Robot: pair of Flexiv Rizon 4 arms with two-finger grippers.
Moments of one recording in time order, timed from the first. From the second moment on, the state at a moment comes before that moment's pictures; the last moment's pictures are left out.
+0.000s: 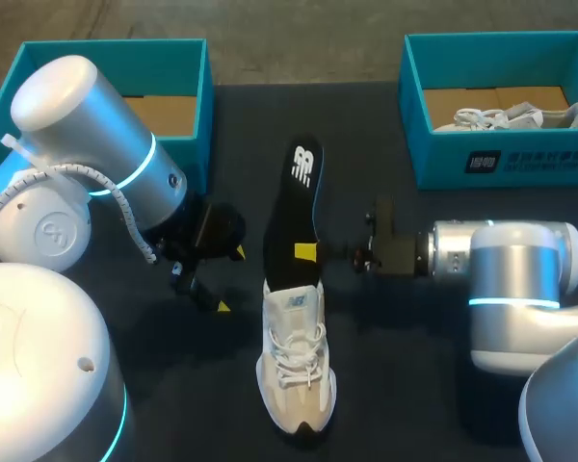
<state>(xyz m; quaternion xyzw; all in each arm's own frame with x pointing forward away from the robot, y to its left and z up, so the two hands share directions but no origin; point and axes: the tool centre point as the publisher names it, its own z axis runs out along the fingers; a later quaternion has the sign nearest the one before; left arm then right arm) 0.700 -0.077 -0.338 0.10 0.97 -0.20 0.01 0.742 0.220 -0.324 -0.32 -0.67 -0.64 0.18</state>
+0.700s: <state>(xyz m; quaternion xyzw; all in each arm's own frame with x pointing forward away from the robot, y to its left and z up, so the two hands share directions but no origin) 0.700 -0.077 -0.338 0.10 0.97 -0.20 0.01 0.726 0.220 -0.339 -0.31 -0.66 -0.65 0.20</state>
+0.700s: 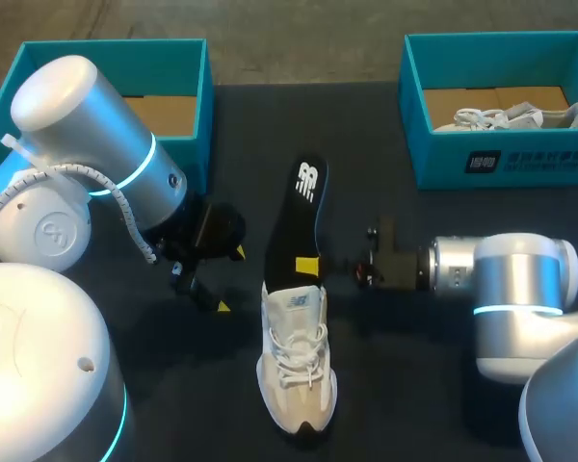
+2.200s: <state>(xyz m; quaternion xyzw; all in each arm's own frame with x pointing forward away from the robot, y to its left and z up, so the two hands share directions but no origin) 0.700 -0.077 -0.338 0.10 0.97 -0.20 0.01 0.688 0.226 -0.347 -0.33 -0.66 -0.61 0.28</state>
